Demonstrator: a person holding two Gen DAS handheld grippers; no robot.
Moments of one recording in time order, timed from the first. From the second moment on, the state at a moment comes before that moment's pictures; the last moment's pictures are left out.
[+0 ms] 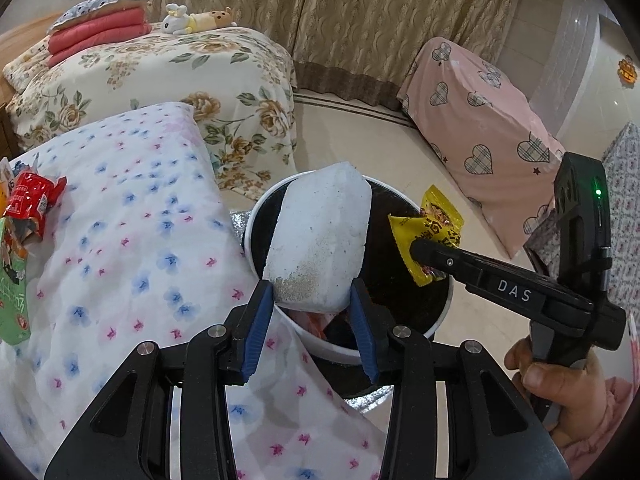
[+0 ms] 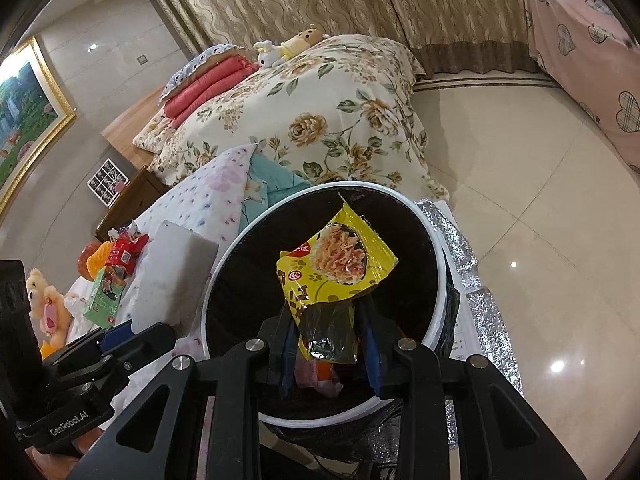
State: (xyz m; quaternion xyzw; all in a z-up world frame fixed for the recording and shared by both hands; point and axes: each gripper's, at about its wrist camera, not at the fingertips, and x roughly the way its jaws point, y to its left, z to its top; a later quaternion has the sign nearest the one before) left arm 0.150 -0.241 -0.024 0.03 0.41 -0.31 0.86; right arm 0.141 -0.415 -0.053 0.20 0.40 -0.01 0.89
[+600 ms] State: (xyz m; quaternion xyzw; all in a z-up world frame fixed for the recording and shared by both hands) left arm 0.137 -0.197 -0.026 0.00 0.41 -0.27 0.87; right arm 0.139 -0.407 -0.052 0.22 0.39 -0.02 0.89
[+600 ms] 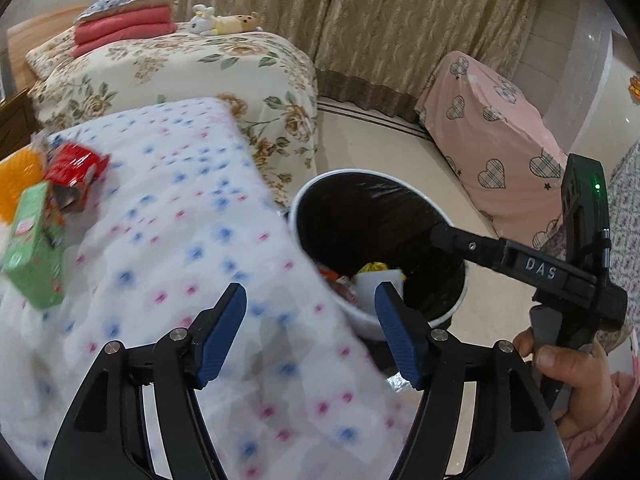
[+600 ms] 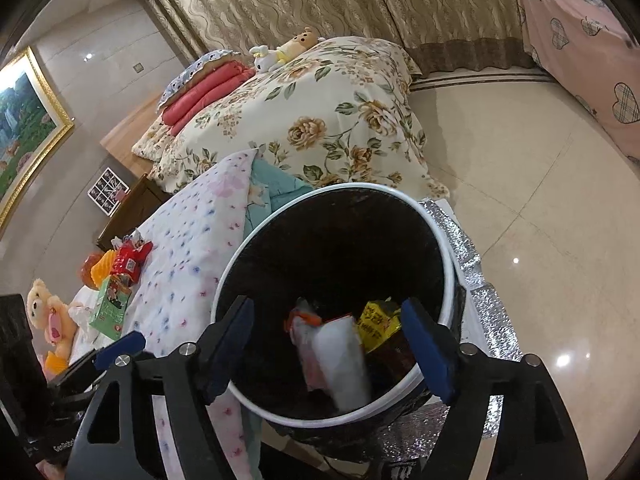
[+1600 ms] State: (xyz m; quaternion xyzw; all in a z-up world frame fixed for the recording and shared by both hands) left arm 0.098 -0.046 -0.038 -0.08 0.40 -0.14 0.90; right arm 0.142 -0.291 -0.049 0.20 0.41 0.08 0.89
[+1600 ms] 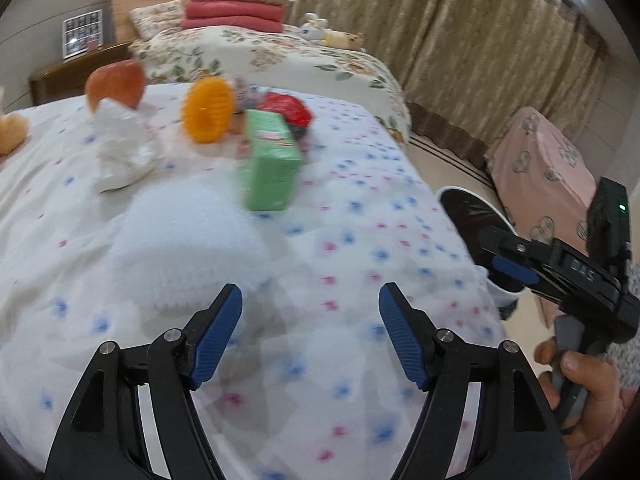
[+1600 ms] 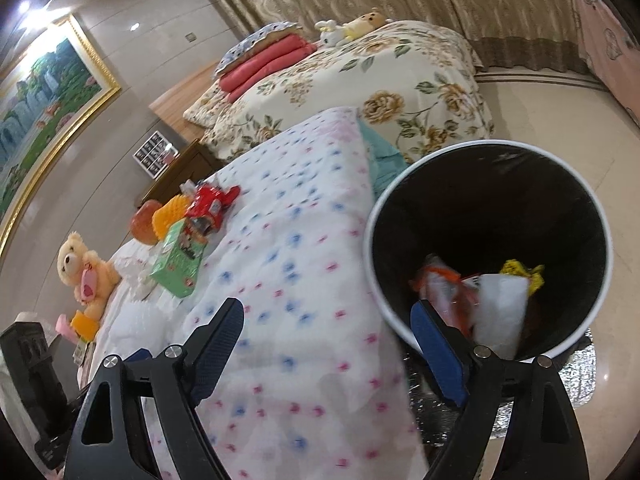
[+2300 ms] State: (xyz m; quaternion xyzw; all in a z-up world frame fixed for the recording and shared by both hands) left arm 0.122 0.036 -0.048 -0.12 0.40 -0.06 0.90; right arm 0.162 -0.222 -0.052 0.17 0.43 0.13 0.88
